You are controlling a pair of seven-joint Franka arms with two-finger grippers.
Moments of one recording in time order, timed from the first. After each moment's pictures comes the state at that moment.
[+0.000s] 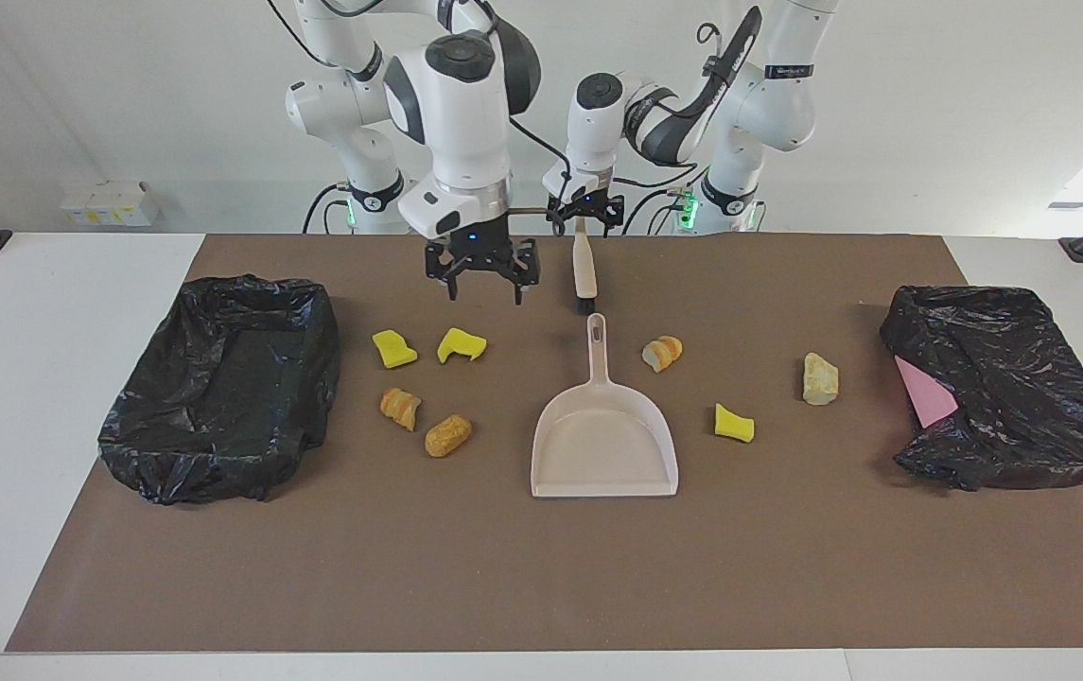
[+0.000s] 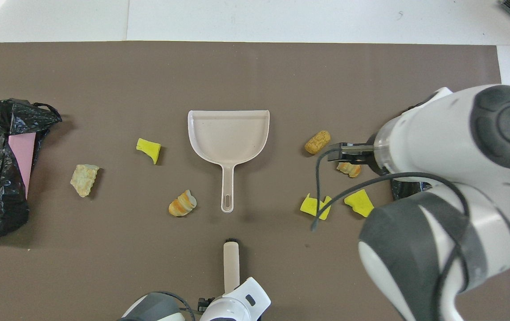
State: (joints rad) left arm -1.05 -0.24 -0.03 -2.59 -0.17 2.28 -0.83; right arm 0.48 0.13 0.08 -1.74 -0.05 1.95 0.73
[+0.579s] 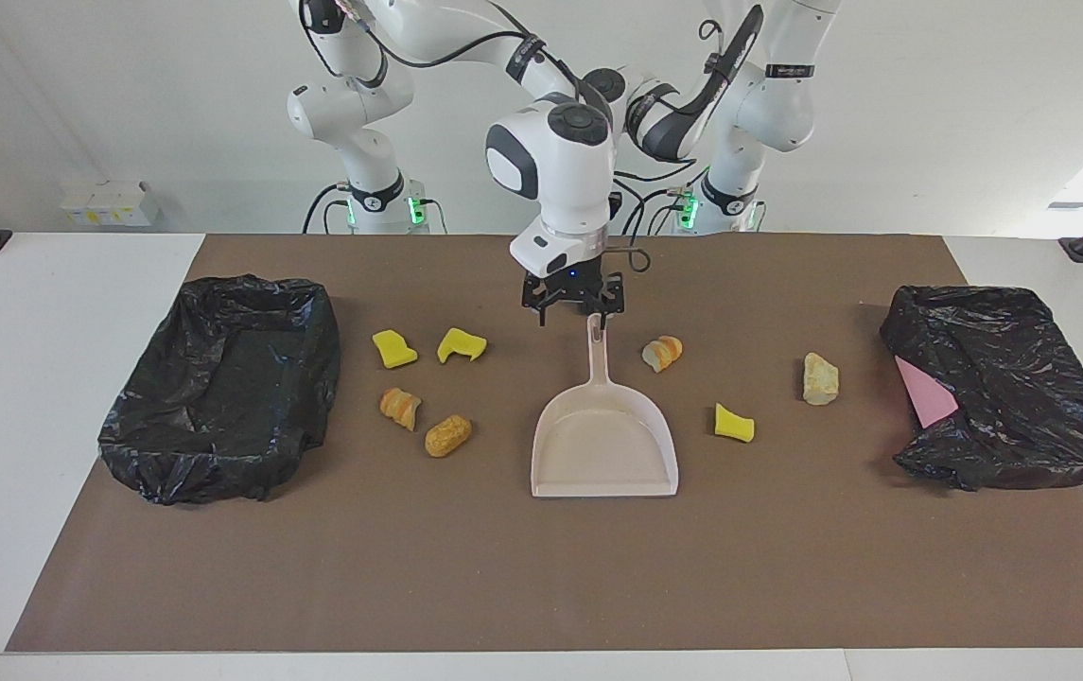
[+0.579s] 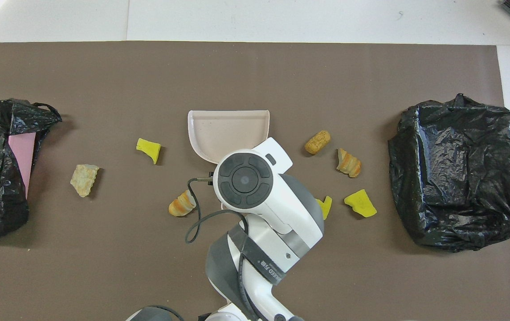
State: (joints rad) left arm -1.07 -0.27 -0.02 -2.61 -0.20 2.28 -0.83; right arm 0.62 0.34 0.08 -1.67 -0.07 2.09 0.84
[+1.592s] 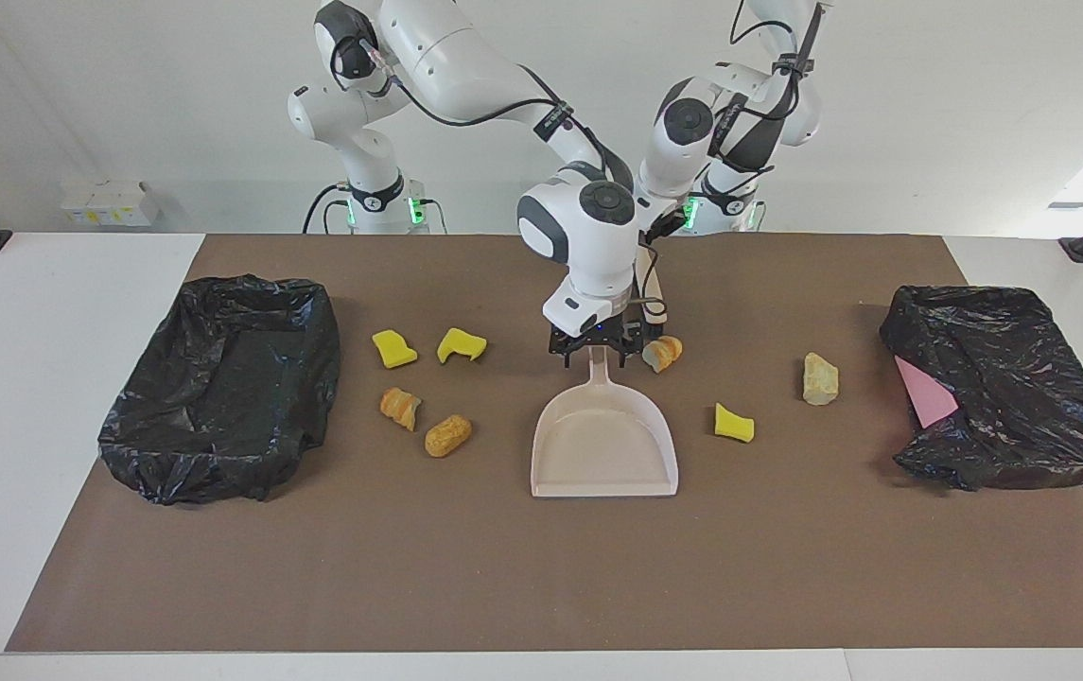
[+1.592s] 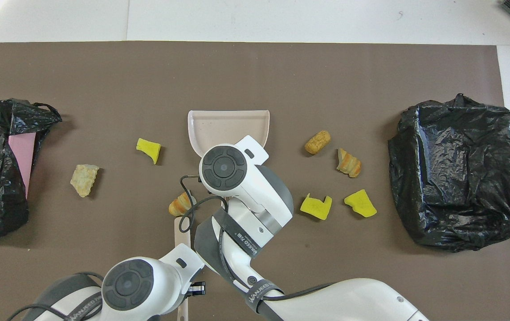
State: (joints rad) left arm -0.68 -0.37 0.02 -2.61 -0.20 2.03 -0.59; right arm 0.64 0.51 0.07 -1.60 -0.06 2.16 0.77
